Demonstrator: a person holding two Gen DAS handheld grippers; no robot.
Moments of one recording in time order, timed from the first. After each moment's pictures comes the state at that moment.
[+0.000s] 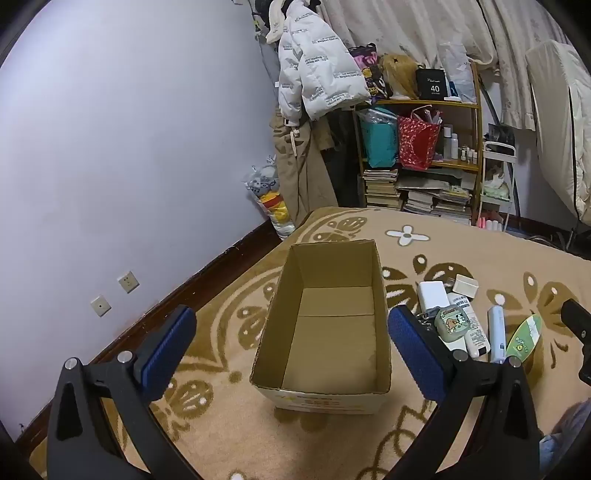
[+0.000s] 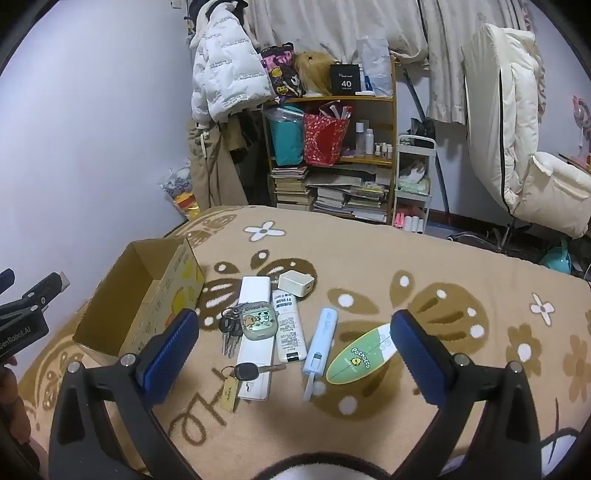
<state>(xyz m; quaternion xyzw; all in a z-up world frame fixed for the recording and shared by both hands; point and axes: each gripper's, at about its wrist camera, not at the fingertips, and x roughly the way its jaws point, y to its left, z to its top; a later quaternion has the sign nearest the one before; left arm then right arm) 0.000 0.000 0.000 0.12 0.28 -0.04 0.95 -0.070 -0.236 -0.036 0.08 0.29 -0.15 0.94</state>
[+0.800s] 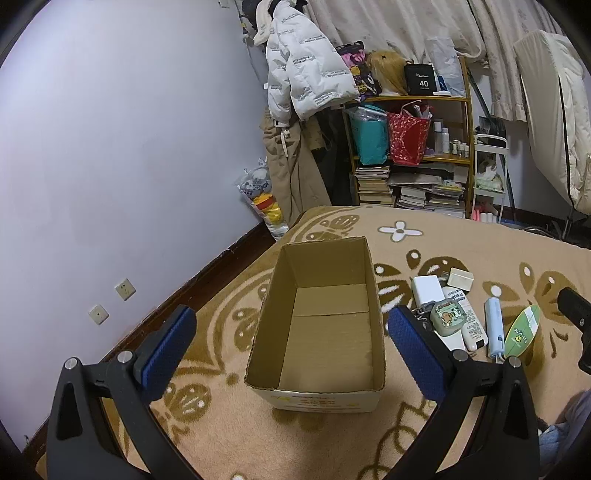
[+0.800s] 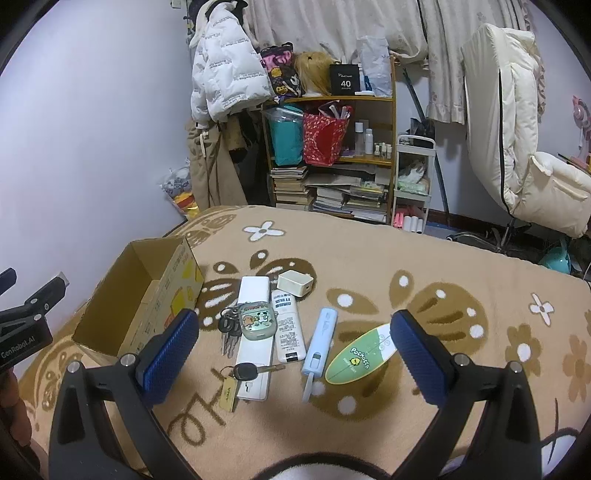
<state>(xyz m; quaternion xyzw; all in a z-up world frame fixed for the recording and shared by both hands) -0.004 -0.009 -0.001 0.14 0.27 -0.05 0.95 -0.071 -0.235 -0.036 0.09 0.29 -0.15 0.94</state>
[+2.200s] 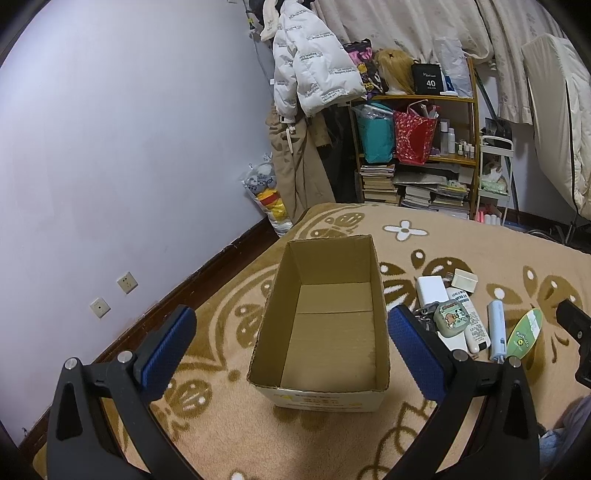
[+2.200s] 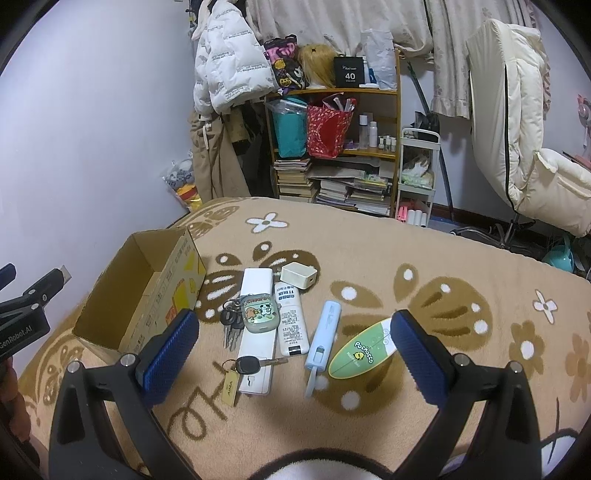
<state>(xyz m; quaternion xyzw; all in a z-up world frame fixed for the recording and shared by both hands) -0.002 -0.006 -0.003 0.13 0.28 -0.04 0.95 -0.067 -0.232 -0.040 0.09 0.30 -0.14 0.94</state>
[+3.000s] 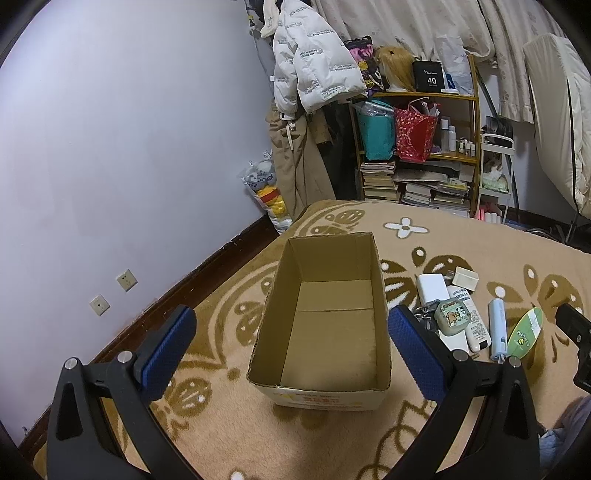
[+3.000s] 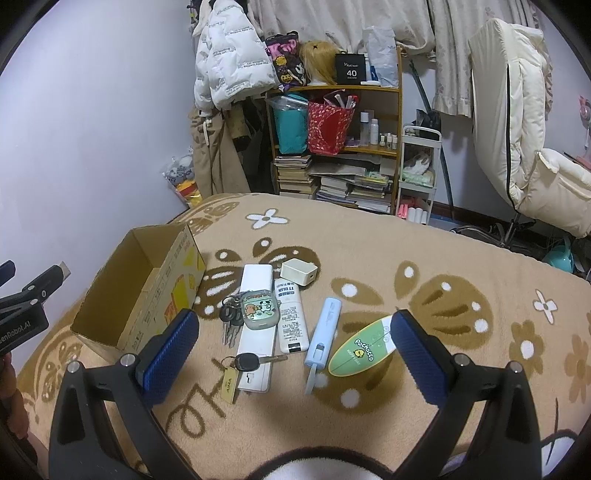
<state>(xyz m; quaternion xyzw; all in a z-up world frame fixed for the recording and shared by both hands) 0.003 -0.005 -0.006 0.13 0.29 -0.04 0.95 -0.066 -0.232 -0.040 0.09 0.31 -0.15 0.94</state>
